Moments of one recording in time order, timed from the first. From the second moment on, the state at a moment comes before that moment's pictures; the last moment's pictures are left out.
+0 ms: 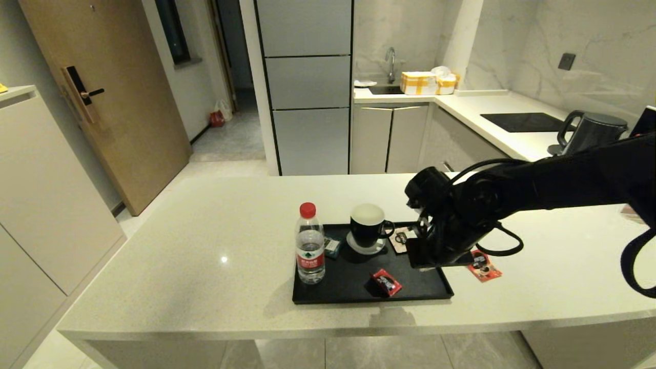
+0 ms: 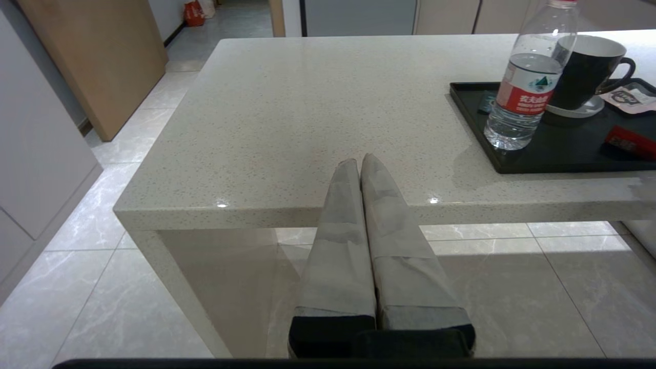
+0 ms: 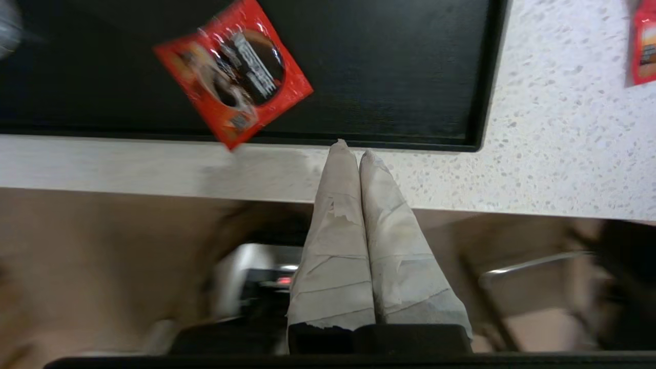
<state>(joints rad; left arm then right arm) 0.00 0.00 0.00 -0.01 0.00 0.01 0.49 2.13 -1.49 0.56 -0.14 0.37</state>
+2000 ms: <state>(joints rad) 0.00 0.00 0.00 -0.01 -0.01 0.01 0.57 2.36 -1.35 -0.01 -0.12 0.22</state>
